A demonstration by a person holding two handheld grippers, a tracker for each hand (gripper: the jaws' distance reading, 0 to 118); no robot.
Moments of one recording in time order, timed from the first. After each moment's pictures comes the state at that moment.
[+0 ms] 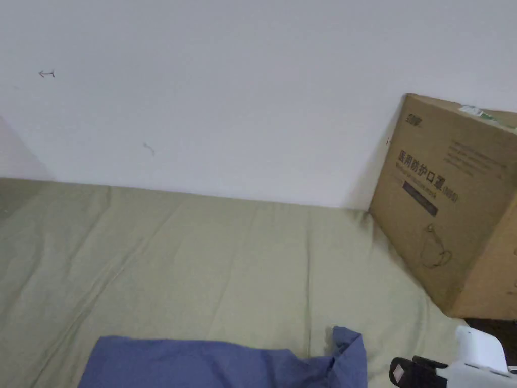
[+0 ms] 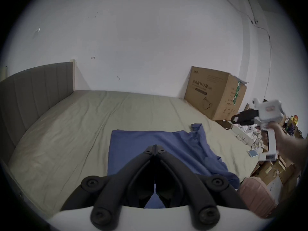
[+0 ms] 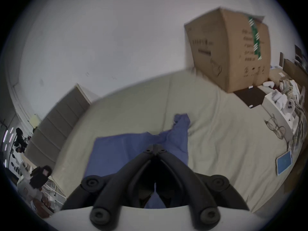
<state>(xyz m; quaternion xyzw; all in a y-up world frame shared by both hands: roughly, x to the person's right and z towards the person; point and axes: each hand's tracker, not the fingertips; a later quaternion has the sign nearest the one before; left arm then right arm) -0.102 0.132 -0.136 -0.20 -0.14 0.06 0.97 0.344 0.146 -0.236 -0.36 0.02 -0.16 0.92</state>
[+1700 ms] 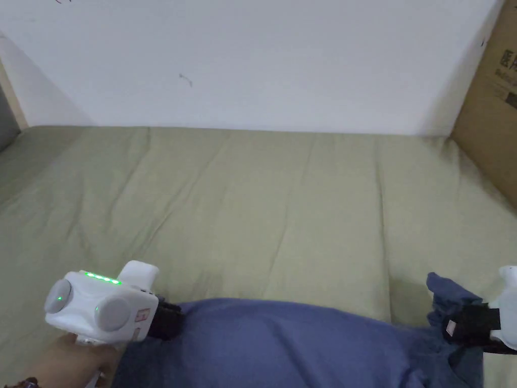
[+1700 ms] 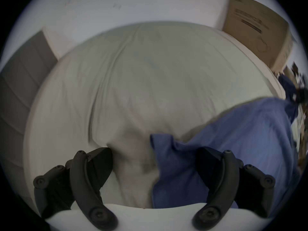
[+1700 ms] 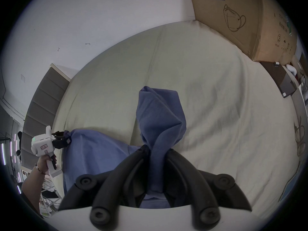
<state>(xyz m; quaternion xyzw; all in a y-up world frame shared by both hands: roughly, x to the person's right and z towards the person) -0.122 -0.031 -0.475 -0.45 -0.10 -0.11 0.88 0.379 0.044 -0.379 -0.49 0.03 -0.17 0.85</state>
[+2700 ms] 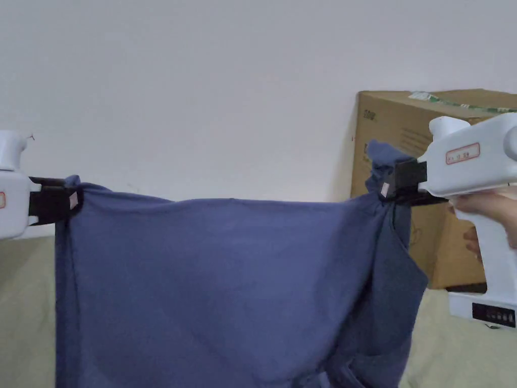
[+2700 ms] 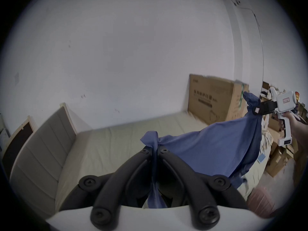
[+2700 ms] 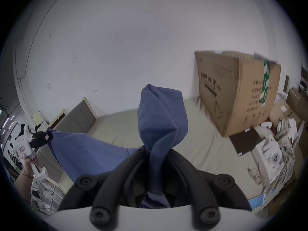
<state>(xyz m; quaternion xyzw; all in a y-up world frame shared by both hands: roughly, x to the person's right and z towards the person) -0.122 0.390 -0.281 -0.15 -0.16 -0.05 0.97 0.397 0.373 -0.251 -0.25 0.05 -0.13 0.96</state>
